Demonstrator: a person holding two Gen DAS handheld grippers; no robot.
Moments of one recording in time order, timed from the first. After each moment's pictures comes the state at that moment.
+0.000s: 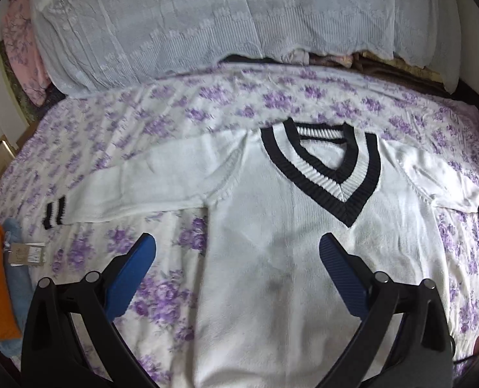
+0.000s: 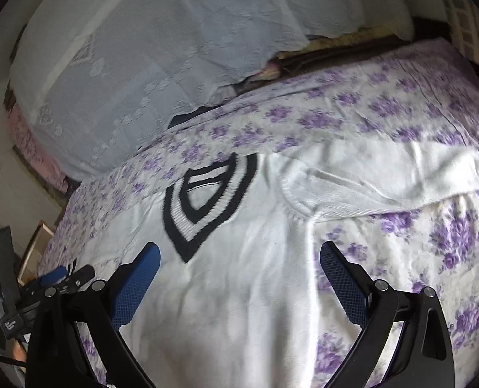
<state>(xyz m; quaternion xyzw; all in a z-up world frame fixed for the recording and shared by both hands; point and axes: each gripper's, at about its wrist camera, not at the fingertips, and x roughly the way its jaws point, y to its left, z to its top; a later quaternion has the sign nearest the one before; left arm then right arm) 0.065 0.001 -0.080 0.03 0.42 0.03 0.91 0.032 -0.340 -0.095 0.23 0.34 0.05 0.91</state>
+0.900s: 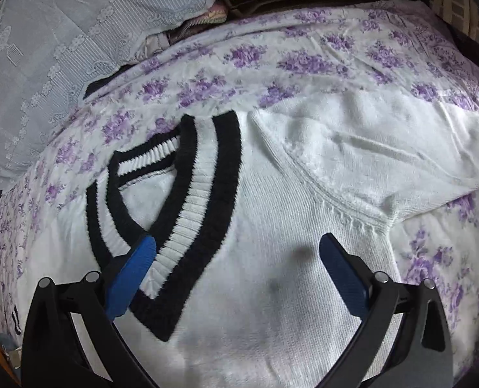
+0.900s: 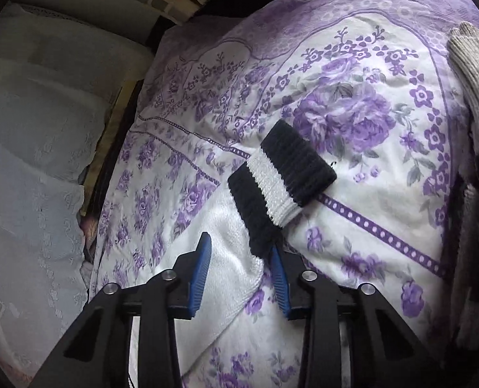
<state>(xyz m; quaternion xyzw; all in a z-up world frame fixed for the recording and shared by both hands) 0.173 -0.225 -0.158 0.20 0.45 -0.09 0.86 0.035 -0.614 -0.198 0.53 0.24 -0.24 0.78</state>
